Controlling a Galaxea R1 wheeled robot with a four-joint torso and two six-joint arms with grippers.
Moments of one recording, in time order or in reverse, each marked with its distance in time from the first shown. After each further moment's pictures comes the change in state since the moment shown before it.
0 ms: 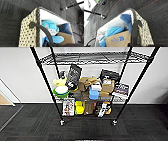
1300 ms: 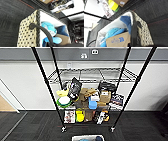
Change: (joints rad) left arm -0.039 -0.120 0.141 -0.058 -0.085 -0.003; right arm 0.096 -0.022 0.067 0.000 -0.051 0.021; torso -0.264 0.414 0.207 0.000
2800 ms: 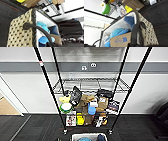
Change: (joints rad) left arm -0.040 -0.186 0.354 -0.002 -0.032 -0.040; right arm 0.019 -0.213 0.333 -0.003 0.052 0.013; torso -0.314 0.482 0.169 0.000
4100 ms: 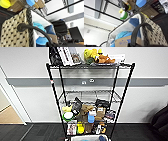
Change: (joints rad) left arm 0.029 -0.087 0.168 -0.001 -0.039 0.002; right arm -0.029 -0.100 0.189 -0.013 0.086 -0.002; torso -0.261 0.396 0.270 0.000
